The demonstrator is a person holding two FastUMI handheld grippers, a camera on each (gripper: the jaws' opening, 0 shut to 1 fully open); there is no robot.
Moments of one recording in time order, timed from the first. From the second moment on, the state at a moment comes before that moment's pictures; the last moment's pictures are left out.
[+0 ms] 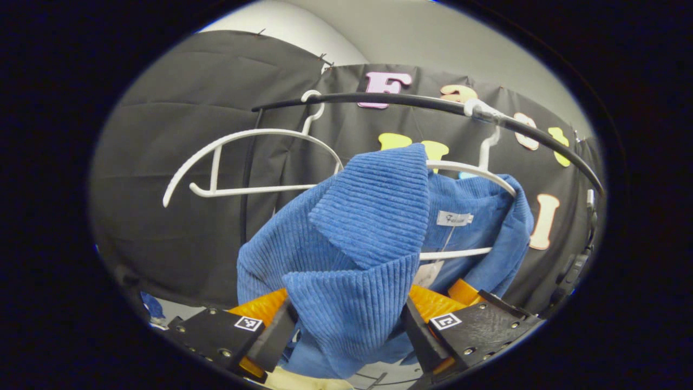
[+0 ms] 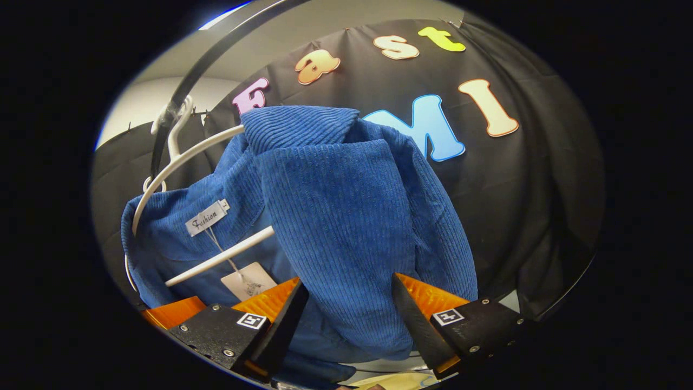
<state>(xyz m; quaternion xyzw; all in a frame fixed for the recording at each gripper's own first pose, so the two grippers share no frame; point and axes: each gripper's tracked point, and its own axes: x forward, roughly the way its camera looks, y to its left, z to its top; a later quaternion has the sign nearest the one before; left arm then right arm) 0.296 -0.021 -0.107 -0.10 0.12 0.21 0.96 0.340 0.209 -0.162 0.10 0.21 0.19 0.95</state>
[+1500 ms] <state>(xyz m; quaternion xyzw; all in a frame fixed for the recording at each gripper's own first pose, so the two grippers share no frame) 0.253 0.007 -0.065 -0.12 0.06 0.16 0.98 0.413 0.134 -0.097 0.07 0.05 0.16 0.98</state>
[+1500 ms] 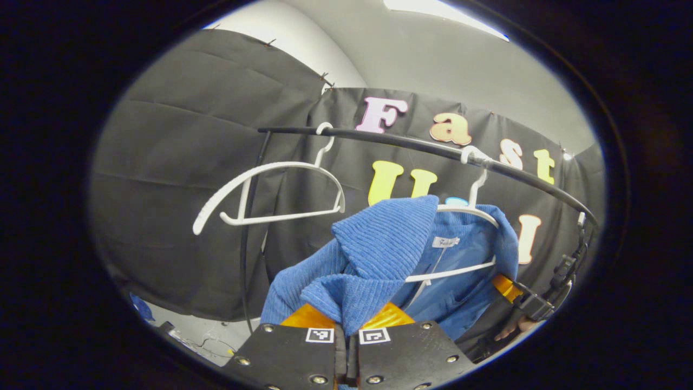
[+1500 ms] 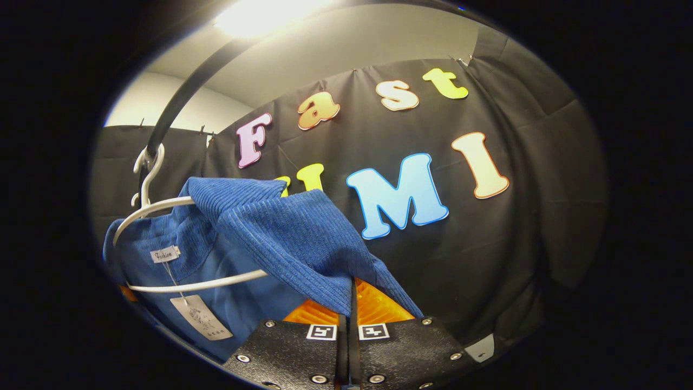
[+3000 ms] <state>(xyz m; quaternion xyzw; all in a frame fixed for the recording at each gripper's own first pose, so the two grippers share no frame) 0.299 0.115 -0.064 -0.03 0.09 0.01 1.00 0.480 0.110 -0.069 0.06 -0.07 0.11 0.99</state>
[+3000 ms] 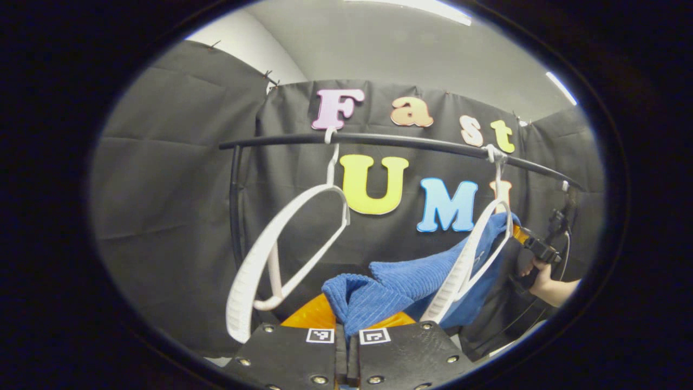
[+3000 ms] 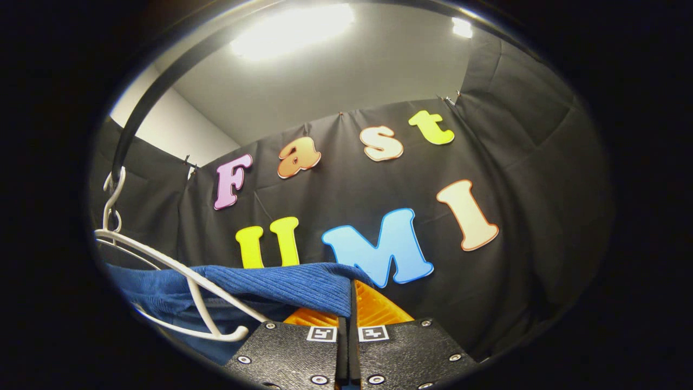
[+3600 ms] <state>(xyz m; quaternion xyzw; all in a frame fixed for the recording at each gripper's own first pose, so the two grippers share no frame) 0.259 0.105 -0.151 -0.10 0.15 0.02 0.98 0.443 0.090 -0.128 0.03 0.01 0.10 0.99</state>
